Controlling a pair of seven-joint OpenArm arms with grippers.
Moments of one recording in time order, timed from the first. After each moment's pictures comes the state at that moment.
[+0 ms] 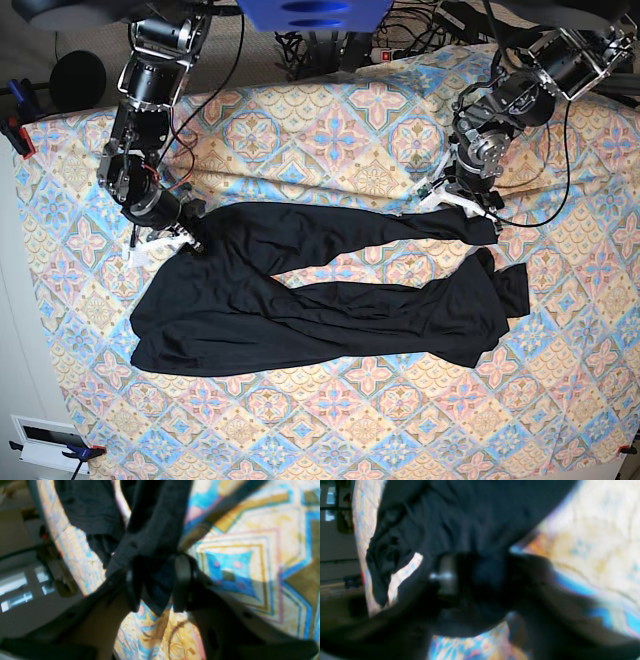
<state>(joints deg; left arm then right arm) -1.9 -38.8 45.7 89.1 19.7 1.2 49.7 5.1 4.7 22.2 71.4 43.7 7.5 -52.2</state>
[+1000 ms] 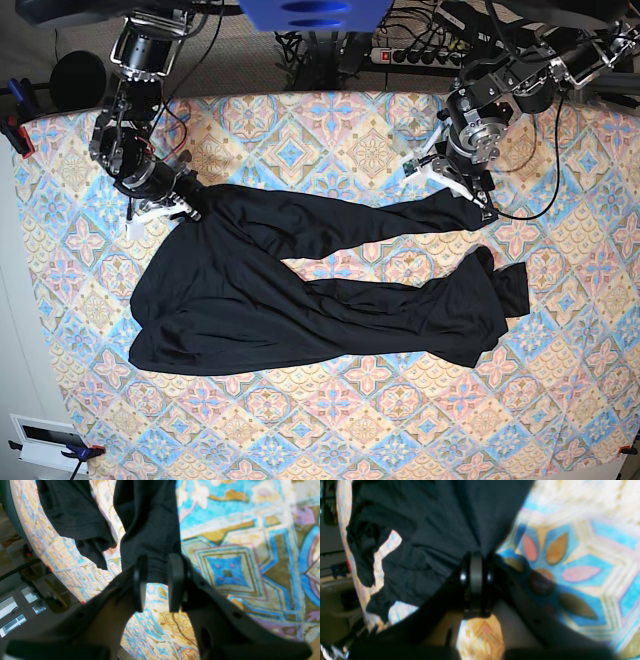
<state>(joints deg) 1.8 -41.3 45.1 109.0 16.4 -10.3 62.9 -3.4 6.6 22.2 81.1 47.2 6.9 -55.6</state>
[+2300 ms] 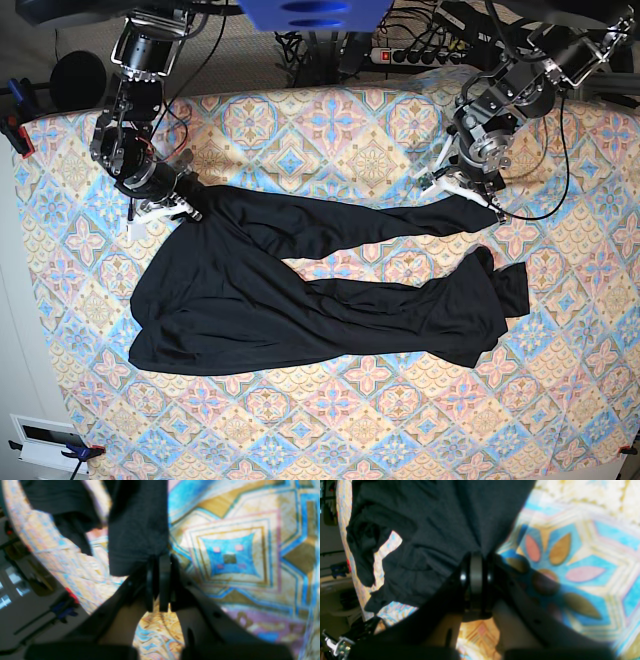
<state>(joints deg) 3.3 -39.3 38.2 102.7 16.7 -10.2 59.7 -3.5 6.5 21.8 81.8 47.0 6.9 -55.8</state>
